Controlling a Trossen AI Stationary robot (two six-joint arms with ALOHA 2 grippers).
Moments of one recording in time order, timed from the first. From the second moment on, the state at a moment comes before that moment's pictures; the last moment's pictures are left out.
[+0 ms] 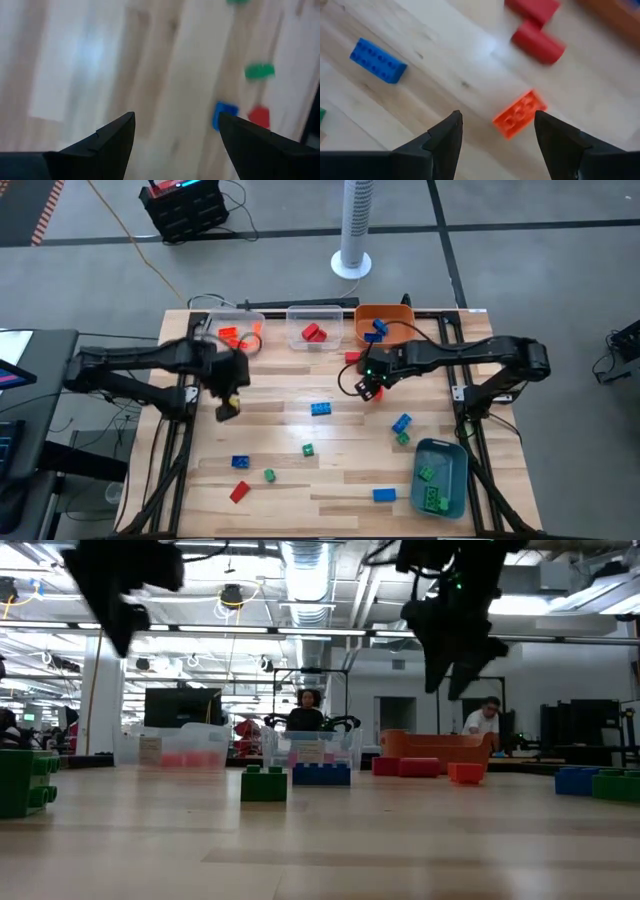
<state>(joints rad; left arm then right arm) 0.08 1.08 1.02 -1.18 0.15 -0.22 -0.10 1.49 1.15 -0.91 0.19 0.77</state>
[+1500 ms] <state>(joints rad) -0.72 1.57 0.81 -0.63 -0.10 -0.77 -0.22 1.12 1.33 -0.98 0.40 0.41</state>
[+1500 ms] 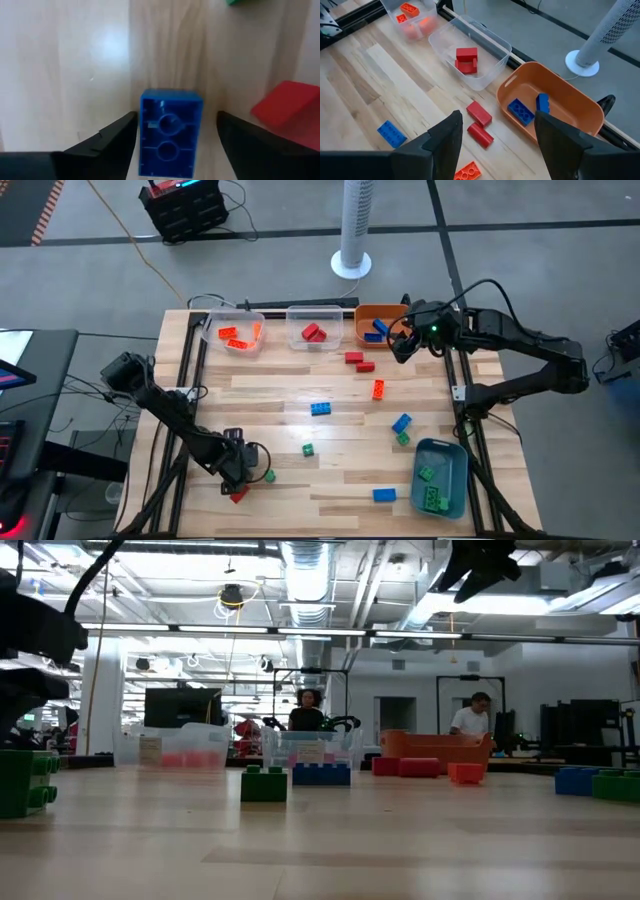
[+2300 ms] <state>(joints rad) -0.49 1.23 0.80 -0.90 -0.22 -0.74 -0.22 1.12 1.33 -0.99 0.40 0.41</state>
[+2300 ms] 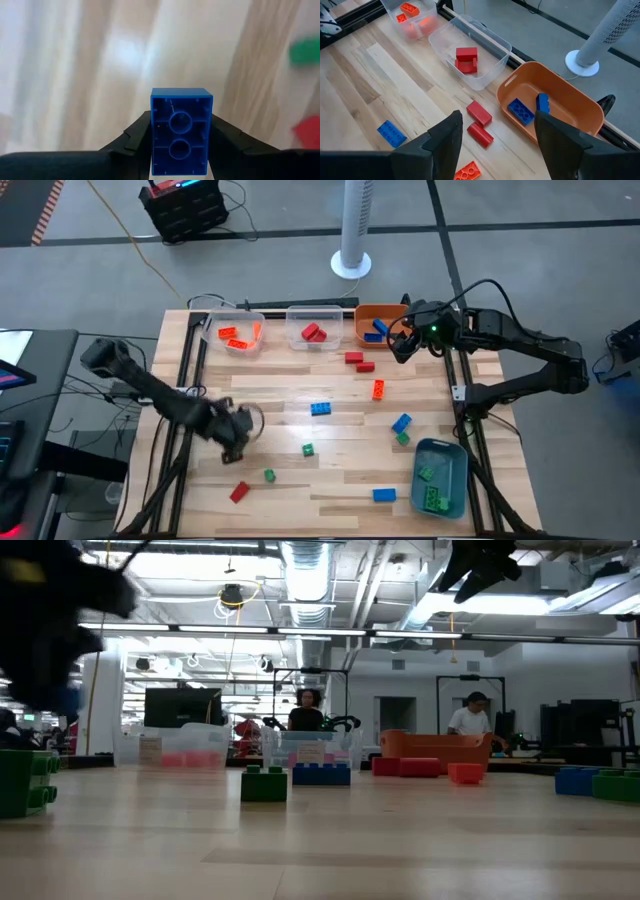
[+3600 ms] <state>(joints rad) 0.29 1.92 1.81 -0.38 1.02 -0.32 0.04 1.23 1.40 -0.72 0.03 -0.29</state>
